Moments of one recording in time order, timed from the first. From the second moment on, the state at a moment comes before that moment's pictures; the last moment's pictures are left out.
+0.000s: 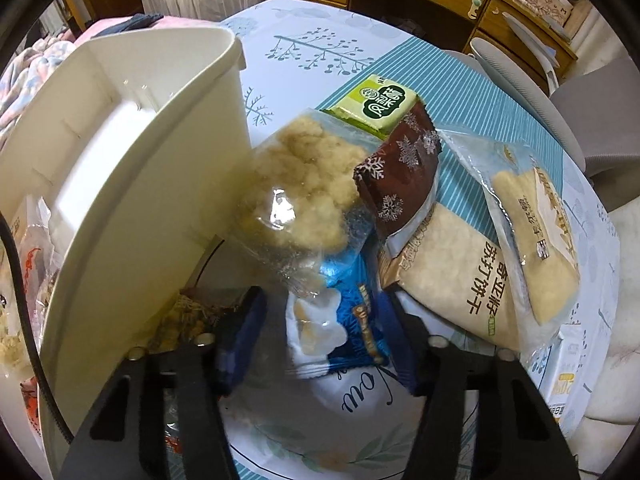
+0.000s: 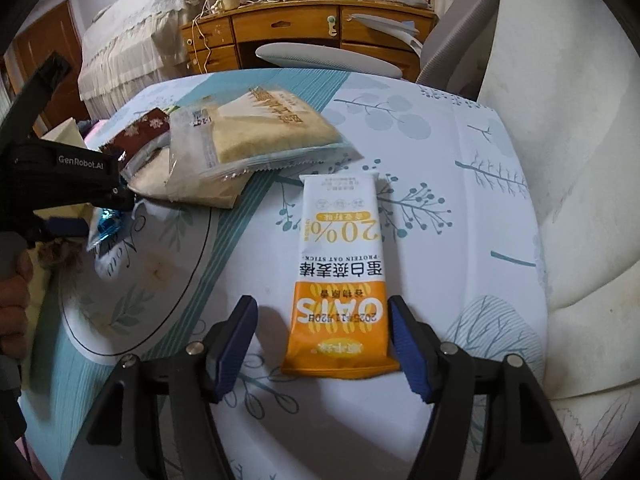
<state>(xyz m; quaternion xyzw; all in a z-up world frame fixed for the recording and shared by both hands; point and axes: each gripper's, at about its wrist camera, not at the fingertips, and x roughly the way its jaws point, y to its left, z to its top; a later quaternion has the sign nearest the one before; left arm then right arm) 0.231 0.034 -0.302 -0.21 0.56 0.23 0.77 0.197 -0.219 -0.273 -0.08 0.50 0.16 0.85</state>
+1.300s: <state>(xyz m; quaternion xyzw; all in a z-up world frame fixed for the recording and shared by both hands) 0.140 0.025 -0.230 -0.26 0.58 0.05 0.77 0.132 -0.182 -0.196 -0.10 0.51 0.15 0.84</state>
